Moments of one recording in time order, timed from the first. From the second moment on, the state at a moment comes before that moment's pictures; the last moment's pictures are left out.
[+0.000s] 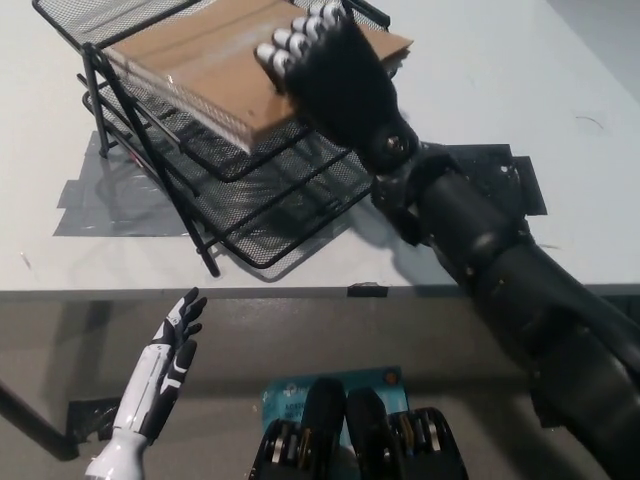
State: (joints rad) left_arm -0.04 0.17 -0.04 0.11 0.16 -0.34 -0.03; right_arm -1.17 -0.03 0.59 1.07 -1.20 -0.23 -1.20
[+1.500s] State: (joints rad) left_arm -0.05 0.17 -0.05 0.12 0.18 -0.31 -0.05; right_arm -1.11 -0.02 0.63 1.02 -1.05 -0.19 -0.85
